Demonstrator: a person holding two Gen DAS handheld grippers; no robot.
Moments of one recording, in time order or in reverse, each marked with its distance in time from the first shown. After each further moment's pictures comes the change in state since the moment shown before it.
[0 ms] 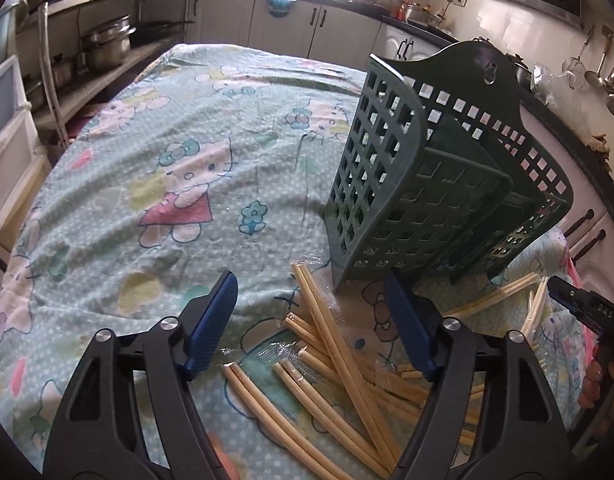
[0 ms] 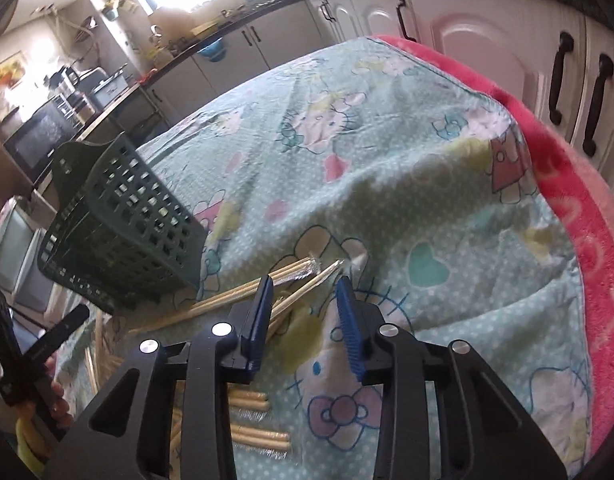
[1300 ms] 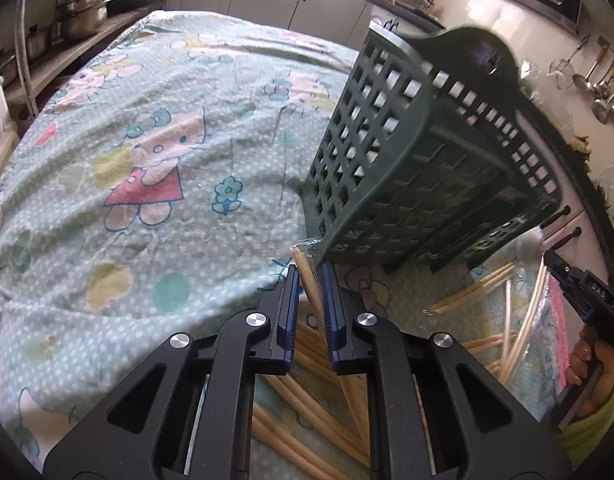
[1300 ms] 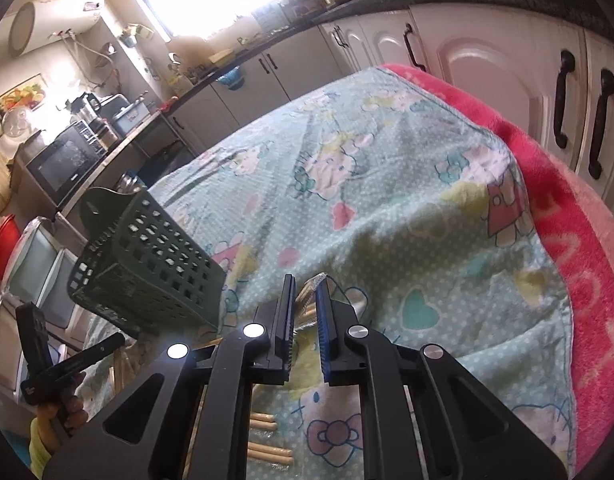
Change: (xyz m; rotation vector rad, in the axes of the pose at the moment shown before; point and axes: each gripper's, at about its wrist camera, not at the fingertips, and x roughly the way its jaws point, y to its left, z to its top) left arm 0.017 0.014 0.008 -0.032 0.091 -0.133; right arm -0.028 -0.007 0.021 -0.012 -0.104 0.101
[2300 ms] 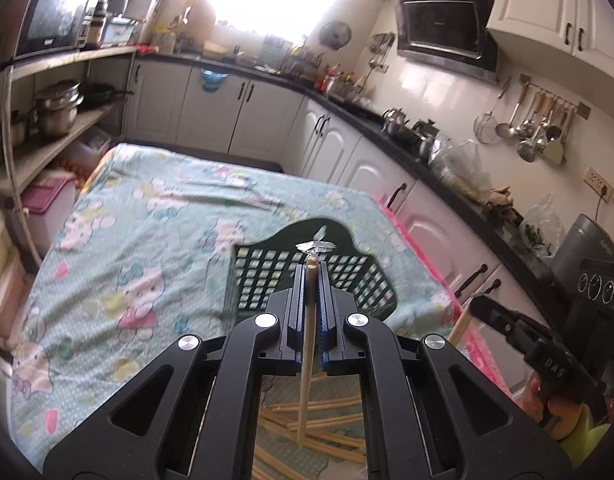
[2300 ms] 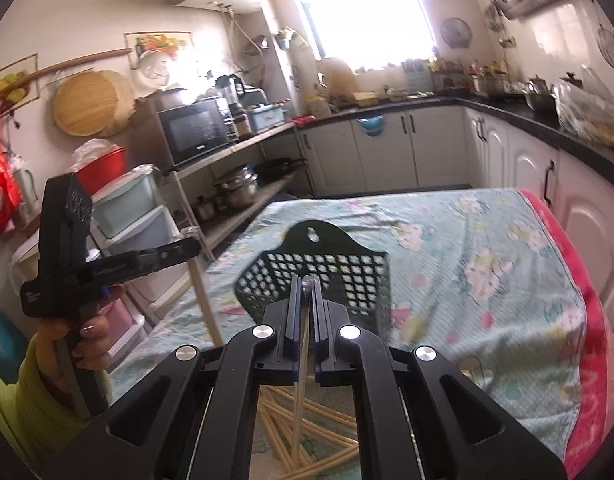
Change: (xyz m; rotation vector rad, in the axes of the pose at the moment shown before) left arm -0.135 -0.072 0.037 0.115 -0.337 -0.151; right arm -0.087 0.151 0.004 -0.421 -0.152 0.289
